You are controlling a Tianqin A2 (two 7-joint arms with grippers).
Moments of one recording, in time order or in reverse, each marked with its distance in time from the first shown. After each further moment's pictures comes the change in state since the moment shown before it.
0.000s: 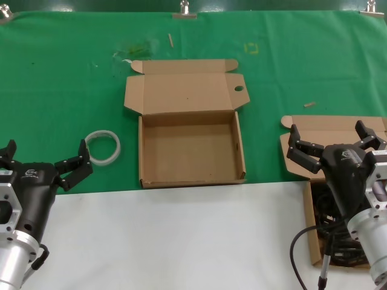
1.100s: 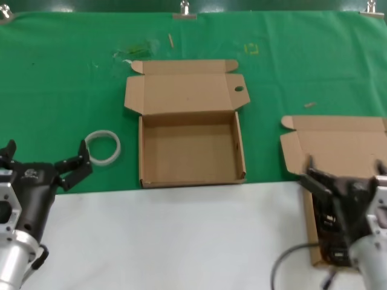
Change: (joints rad) left arm 0.000 0.000 0.000 0.000 0.000 0.000 0.000; right arm -0.111 -0.006 -0.105 0.148 0.385 0.342 -0.380
